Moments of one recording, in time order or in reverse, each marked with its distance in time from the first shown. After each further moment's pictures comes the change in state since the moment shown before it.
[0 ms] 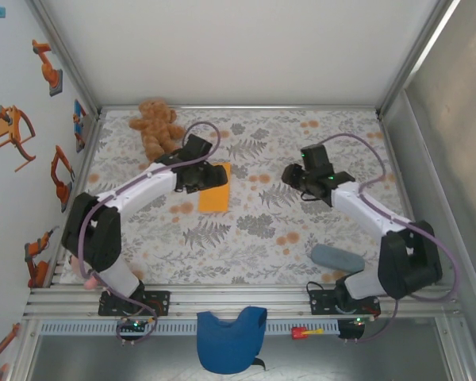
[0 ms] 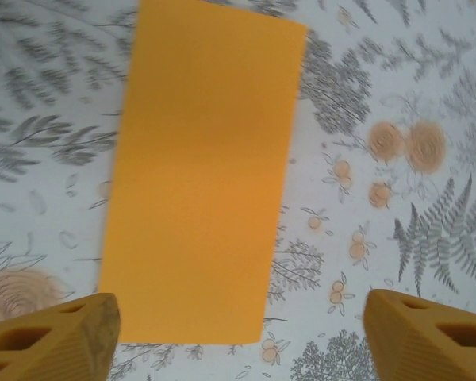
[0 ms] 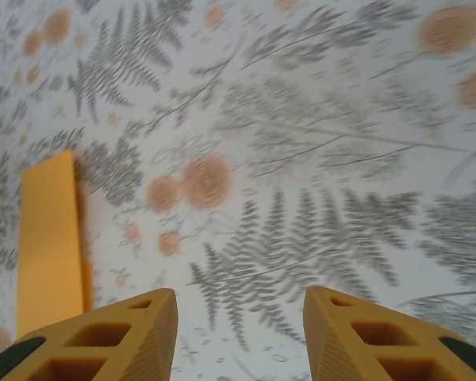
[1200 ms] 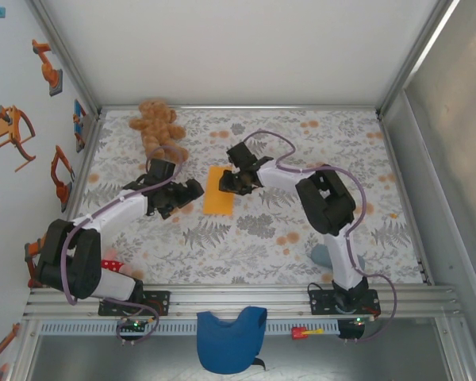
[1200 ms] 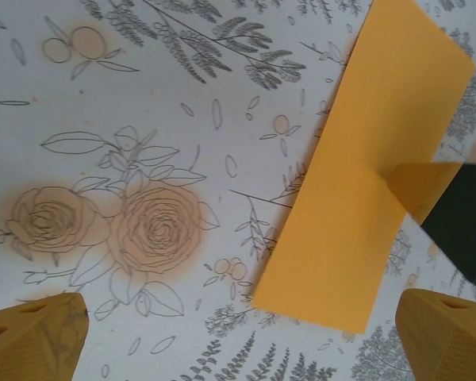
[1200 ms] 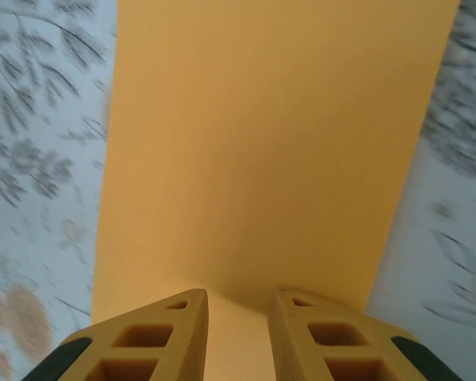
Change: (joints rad) left arm 0.189 -0.202 -0.372 0.177 0.173 -0.113; right arm 0.241 0.676 0.483 0.004 -0.222 -0.025
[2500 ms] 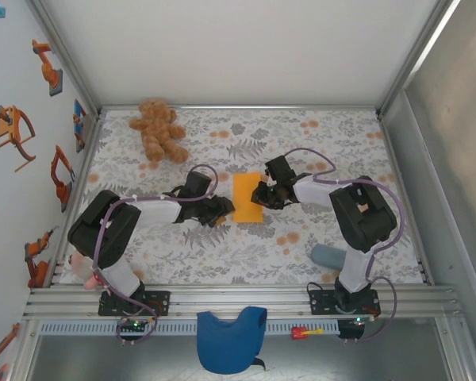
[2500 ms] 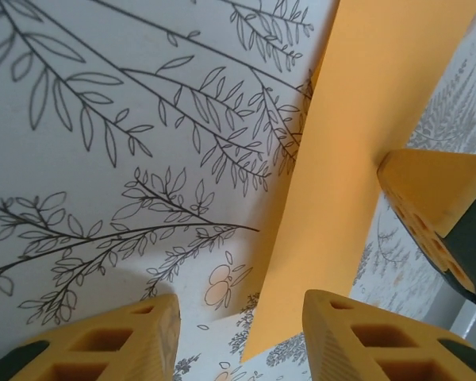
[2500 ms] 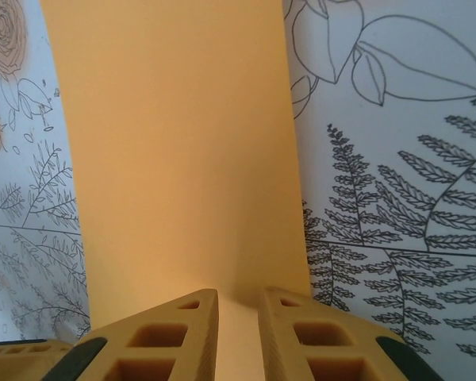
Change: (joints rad) left arm -0.256 0.280 -0.035 0.406 0.242 -0.287; right arm -0.142 -0.286 -0.448 0.152 -0.068 0.099
